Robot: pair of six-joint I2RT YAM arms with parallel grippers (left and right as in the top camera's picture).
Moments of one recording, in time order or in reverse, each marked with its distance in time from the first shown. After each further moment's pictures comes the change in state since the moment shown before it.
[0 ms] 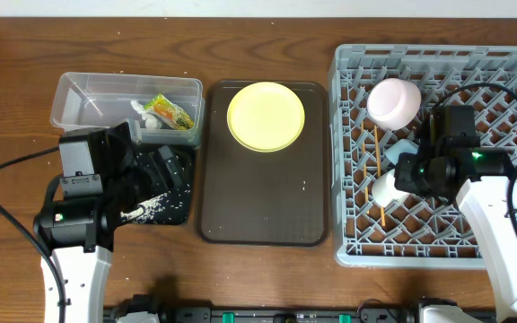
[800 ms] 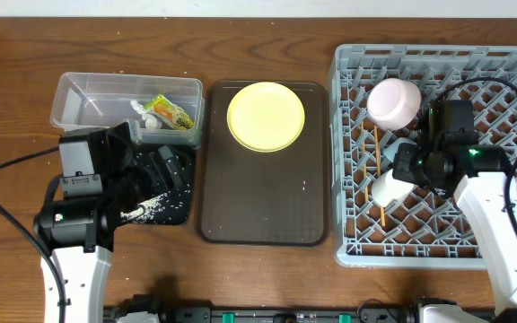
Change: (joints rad) left arm 0.000 0.000 0.000 0.000 0.000 0.000; right arm 0.000 0.028 0.002 0.089 -0.003 0.054
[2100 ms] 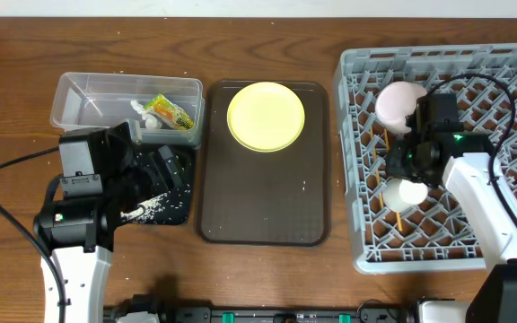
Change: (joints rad) left arm 0.000 0.000 0.000 0.000 0.000 0.000; right arm 0.016 0.133 0.019 0.027 0.036 0.024
